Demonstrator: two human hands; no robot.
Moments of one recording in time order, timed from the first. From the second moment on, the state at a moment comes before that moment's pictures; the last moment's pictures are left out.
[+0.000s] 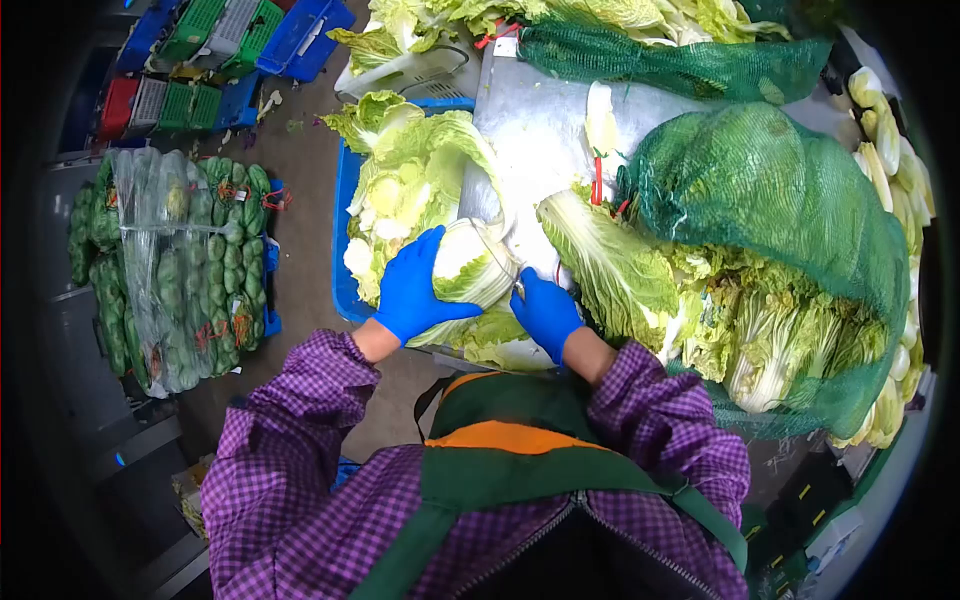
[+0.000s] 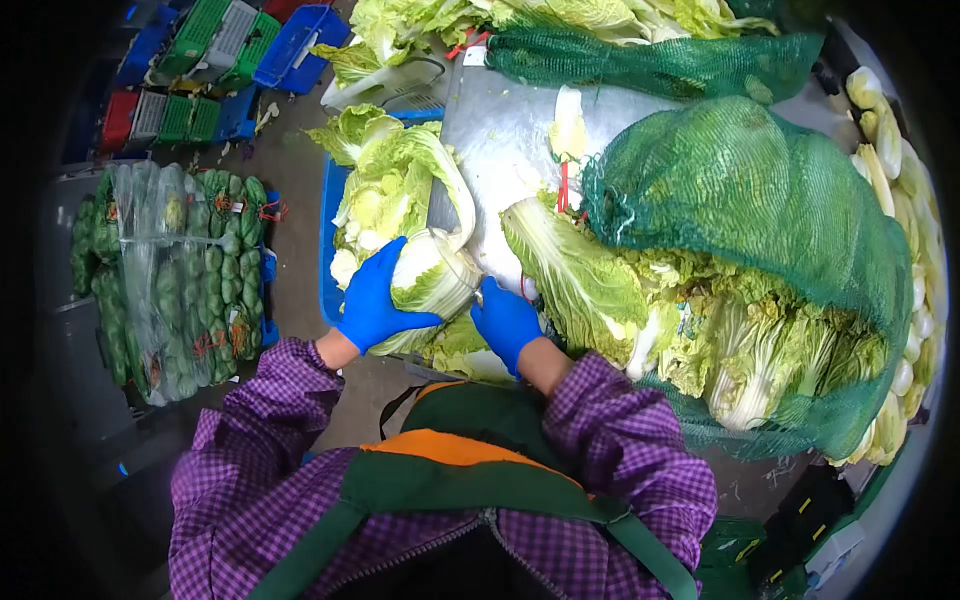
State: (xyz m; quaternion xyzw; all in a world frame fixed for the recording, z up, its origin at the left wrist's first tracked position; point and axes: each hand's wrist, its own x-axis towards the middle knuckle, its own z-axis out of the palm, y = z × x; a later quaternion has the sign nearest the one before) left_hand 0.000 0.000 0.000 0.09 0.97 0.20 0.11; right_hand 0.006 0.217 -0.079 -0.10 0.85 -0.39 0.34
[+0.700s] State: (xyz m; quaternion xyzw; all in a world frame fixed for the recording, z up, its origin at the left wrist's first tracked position) left_hand -0.009 -0.009 0.003 0.09 0.96 0.23 0.14; right_hand 0.030 0.225 -0.033 -0.05 0.81 -0.53 0.23
